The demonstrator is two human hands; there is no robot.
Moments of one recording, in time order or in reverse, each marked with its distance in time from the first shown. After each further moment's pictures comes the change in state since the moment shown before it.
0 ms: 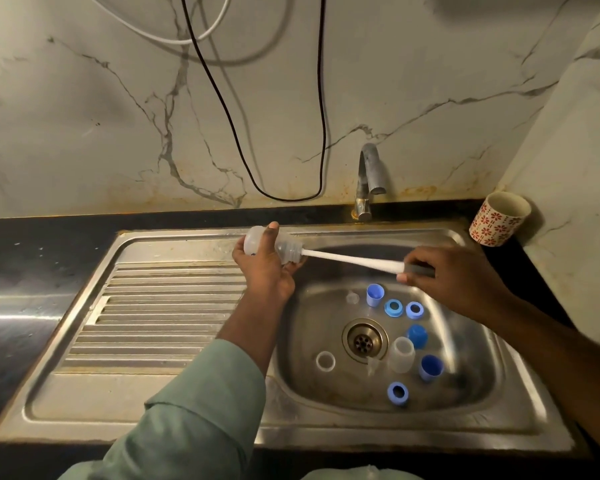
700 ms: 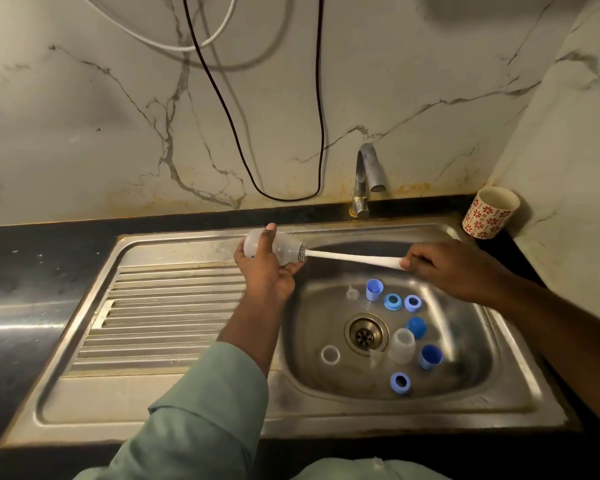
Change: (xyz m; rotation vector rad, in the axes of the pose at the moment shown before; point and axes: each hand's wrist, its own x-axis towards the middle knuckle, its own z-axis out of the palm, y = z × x) left_hand -0.009 0.015 -0.011 -0.029 -0.036 -0.077; right_hand 0.001 -0.016 -0.014 0.023 -0.237 0.213
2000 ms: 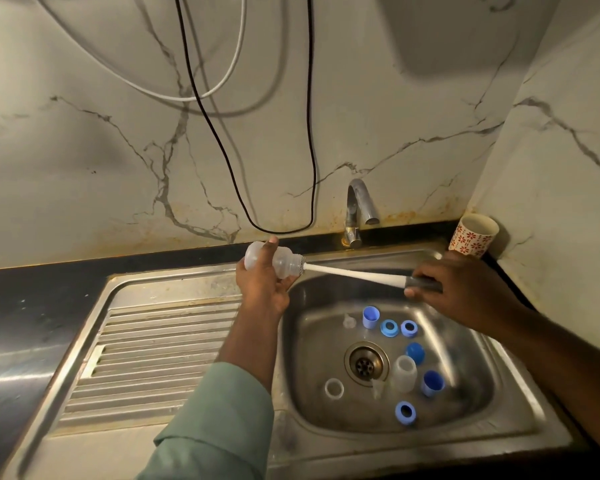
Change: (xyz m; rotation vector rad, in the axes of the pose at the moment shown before) left_hand 0.012 0.030 0.020 0.107 -0.051 -0.034; right_hand -0.014 -0.002 -0.006 -0.229 0.350 -0.134
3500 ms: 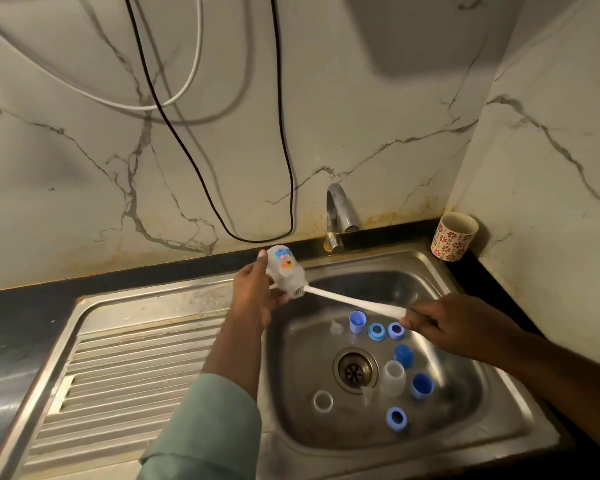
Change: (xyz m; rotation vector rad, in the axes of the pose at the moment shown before) left_hand 0.030 -0.015 0.012 0.401 -0.116 -0.047; right_hand -0.029 0.021 0.018 0.081 -0.214 0.028
